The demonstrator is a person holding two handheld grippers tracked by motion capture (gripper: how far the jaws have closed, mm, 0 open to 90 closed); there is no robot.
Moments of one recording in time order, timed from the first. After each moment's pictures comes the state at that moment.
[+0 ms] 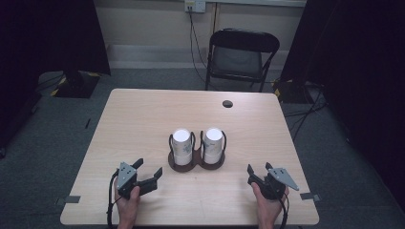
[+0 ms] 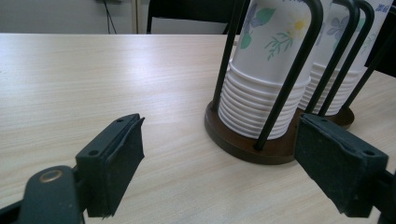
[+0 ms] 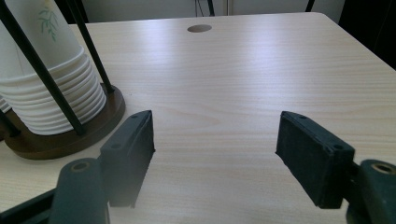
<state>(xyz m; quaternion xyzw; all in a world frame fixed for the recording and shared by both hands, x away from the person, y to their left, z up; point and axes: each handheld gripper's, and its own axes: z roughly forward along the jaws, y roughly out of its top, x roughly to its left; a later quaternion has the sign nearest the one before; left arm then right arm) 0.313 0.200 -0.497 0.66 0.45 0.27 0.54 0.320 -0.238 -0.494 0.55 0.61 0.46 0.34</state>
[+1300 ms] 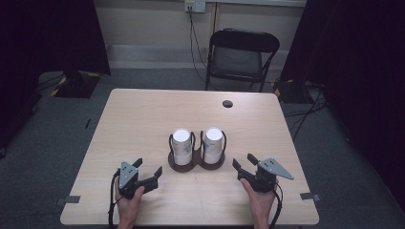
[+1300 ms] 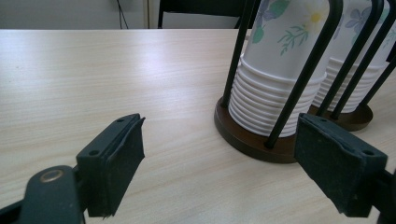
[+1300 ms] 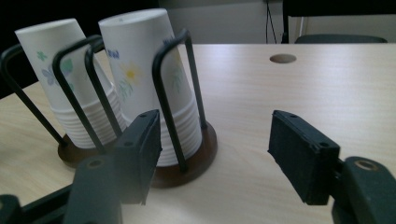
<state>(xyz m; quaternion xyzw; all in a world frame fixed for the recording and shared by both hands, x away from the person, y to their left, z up) 0.315 0.197 -0.496 0.66 0.46 0.29 0.52 0.330 -0.206 -0.456 0.46 0.65 0.53 0.27</state>
